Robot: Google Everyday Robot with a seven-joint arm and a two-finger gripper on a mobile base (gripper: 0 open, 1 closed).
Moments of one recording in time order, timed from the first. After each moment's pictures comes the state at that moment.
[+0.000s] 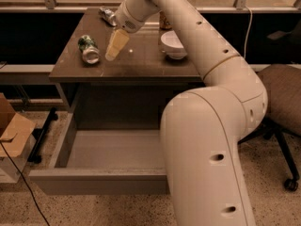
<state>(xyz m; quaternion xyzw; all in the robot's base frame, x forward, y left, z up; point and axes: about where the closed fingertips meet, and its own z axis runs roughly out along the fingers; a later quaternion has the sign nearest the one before) 0.797 0.113 0.894 -0.66 0.65 0.12 0.36</state>
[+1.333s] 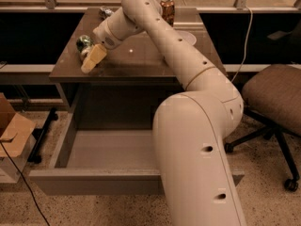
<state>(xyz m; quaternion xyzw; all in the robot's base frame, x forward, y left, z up) 0.785 0.198 0.848 -0.64 0.63 0.23 0.38</state>
